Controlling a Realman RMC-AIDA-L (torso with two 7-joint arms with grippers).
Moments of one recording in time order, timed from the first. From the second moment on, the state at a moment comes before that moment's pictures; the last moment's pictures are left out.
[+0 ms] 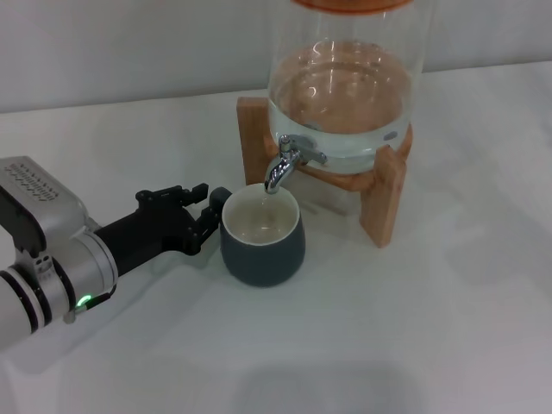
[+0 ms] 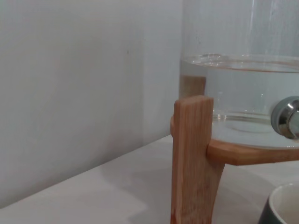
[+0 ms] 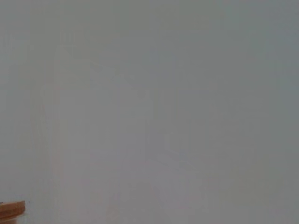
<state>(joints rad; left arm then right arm) -0.76 -2.09 0.54 -0.01 -1.38 -1.01 2.44 0.22 2.00 -0.41 -0.85 1.84 1.41 -1.85</state>
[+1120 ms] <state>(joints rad) -0.64 -2.09 0.53 0.09 -1.39 -1.13 2.44 0.21 2.00 -0.40 -0.85 1.85 1.42 -1.85</state>
